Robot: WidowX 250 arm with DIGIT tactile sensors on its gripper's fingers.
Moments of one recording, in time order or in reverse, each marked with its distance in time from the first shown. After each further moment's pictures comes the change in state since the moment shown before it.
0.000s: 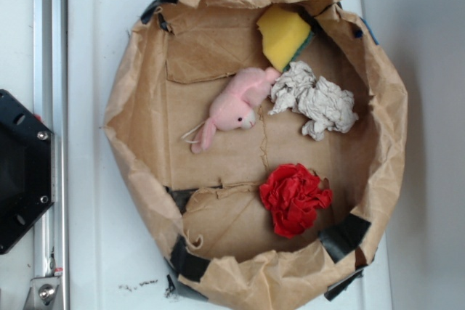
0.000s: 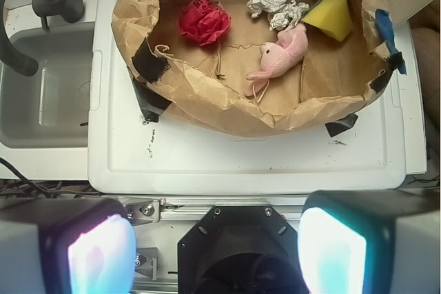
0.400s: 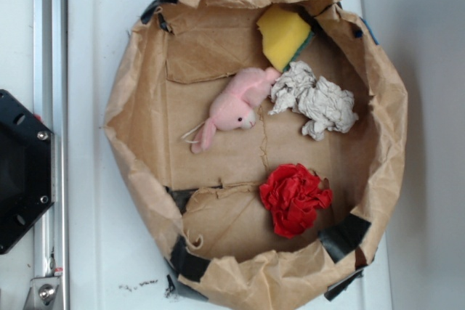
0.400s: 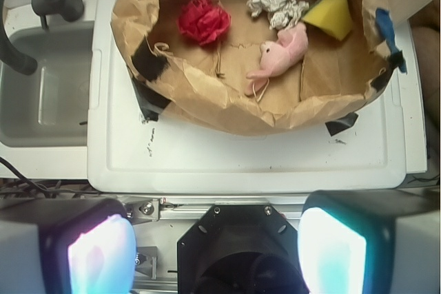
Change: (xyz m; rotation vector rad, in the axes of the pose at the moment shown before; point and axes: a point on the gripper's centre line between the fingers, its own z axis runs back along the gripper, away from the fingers) arm -0.001 0.000 -0.003 0.000 0.011 0.002
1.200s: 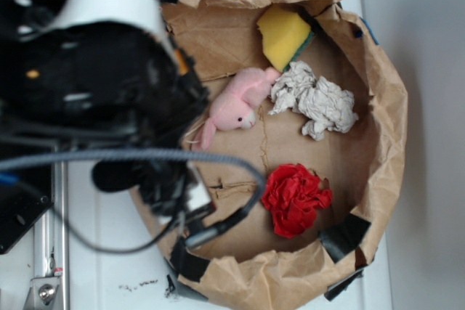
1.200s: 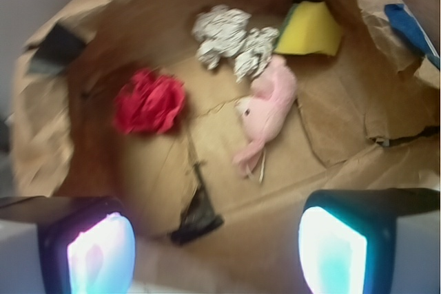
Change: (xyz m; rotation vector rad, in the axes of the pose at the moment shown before) arm 0.085 0.034 -0.082 -0.009 -0.116 0.452
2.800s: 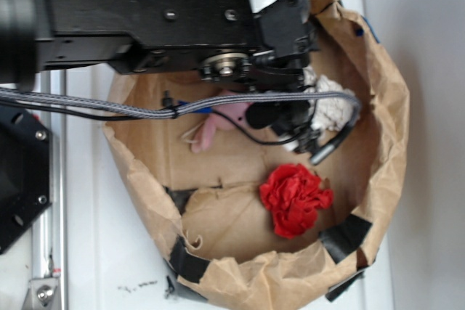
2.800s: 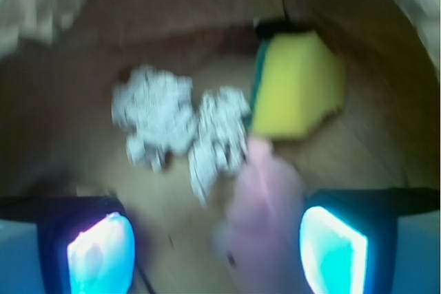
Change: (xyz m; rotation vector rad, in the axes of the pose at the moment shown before) arm 0.069 0.012 -0.078 0.050 -0.092 0.215
